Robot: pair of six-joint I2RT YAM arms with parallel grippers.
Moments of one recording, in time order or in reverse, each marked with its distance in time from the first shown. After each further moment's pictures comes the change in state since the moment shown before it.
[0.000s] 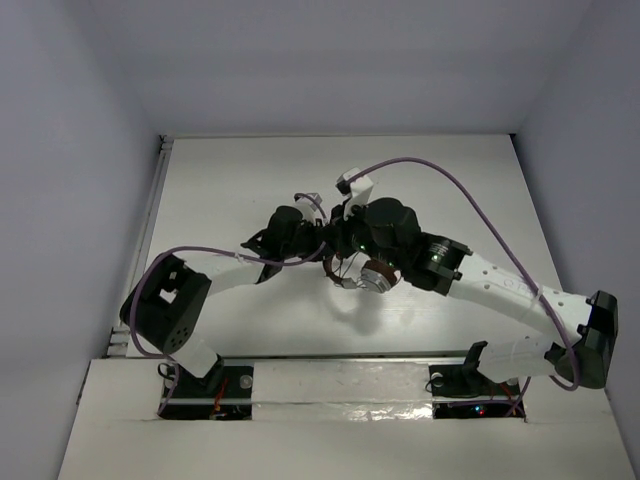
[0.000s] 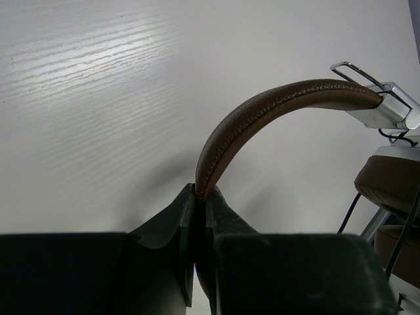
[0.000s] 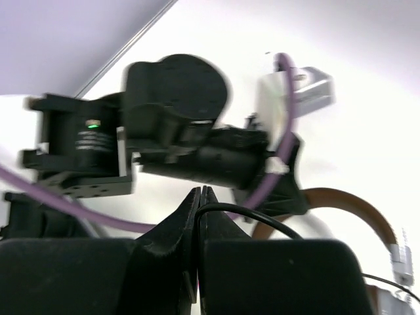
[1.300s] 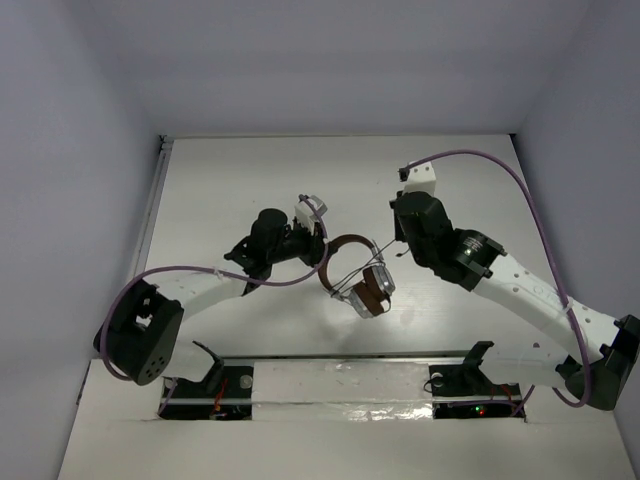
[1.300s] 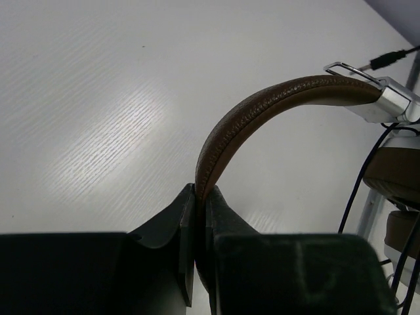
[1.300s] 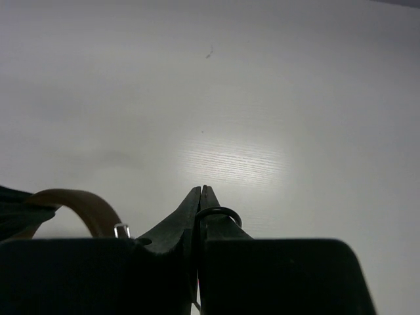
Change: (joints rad) left arm 0.003 -0.193 -0.086 0.074 0.167 0.365; right arm -0.181 -0.129 -0.040 -0.329 0.541 -0.042
